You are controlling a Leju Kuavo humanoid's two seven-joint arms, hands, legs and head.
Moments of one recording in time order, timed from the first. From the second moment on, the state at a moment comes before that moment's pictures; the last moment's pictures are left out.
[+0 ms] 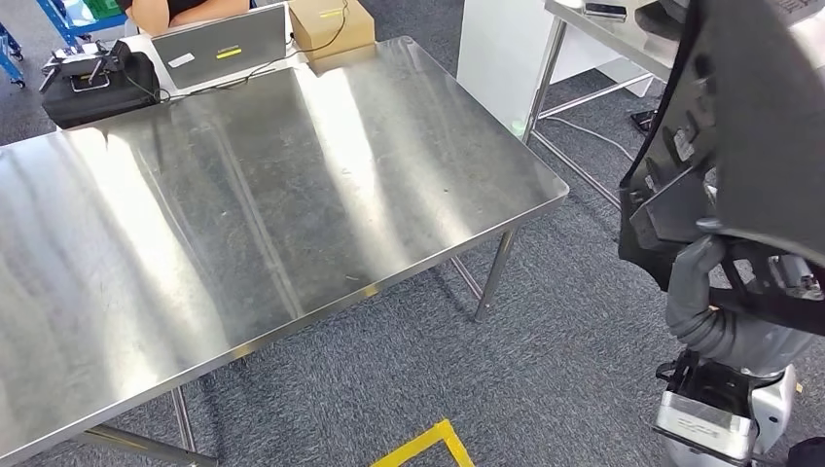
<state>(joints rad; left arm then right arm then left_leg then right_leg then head) -0.07 -0.11 1.17 -0.23 -0.57 0.28 -0.40 0.02 -0.13 -0.02 -1.88 0.55 -0.45 -0.50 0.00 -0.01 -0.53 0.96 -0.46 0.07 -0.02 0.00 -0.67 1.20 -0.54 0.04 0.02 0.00</state>
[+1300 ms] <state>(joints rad) -0.09 -0.10 1.16 -0.23 -0.59 0.28 -0.40 0.07 -0.09 -0.03 -1.93 0.63 -0.43 -0.46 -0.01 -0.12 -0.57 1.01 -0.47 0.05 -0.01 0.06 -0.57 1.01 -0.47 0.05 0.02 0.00</state>
